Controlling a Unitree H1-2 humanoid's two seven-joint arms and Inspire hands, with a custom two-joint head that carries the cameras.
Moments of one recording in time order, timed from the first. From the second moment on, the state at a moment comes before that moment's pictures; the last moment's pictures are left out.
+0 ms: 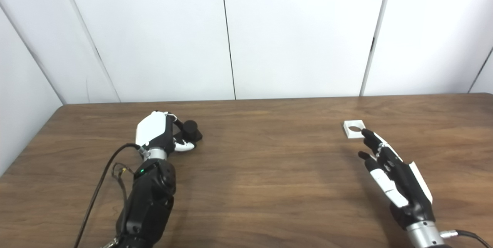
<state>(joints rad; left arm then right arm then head) -0.50 0.06 -0.03 0.34 1.04 0.46 0.03 -0.05 -0.26 -0.14 0.00 0.19 -0.16 0.20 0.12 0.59</state>
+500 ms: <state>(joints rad) -0.43 0.06 -0.08 0.24 1.01 0.46 0.01 -0.04 -0.27 -0.14 -0.01 0.17 -0.14 0.19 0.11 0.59</state>
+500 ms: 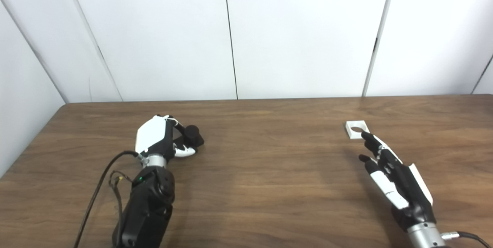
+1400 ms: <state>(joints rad) -0.21 -0.02 -0.26 -0.11 0.99 0.47 -0.19 -0.03 -0.26 -0.12 -0.03 0.09 -0.11 0.17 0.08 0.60</state>
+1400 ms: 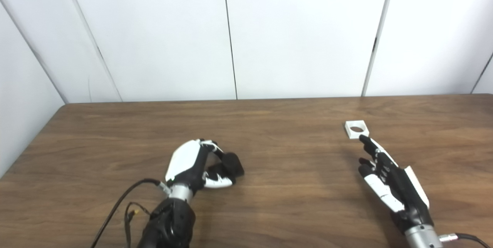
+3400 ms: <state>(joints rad) -0.04 -0.01 -0.44 -0.36 1.16 0.45 -0.38 -0.01 -0.22 -0.09 -0.14 0.05 0.05 0.14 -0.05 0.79</state>
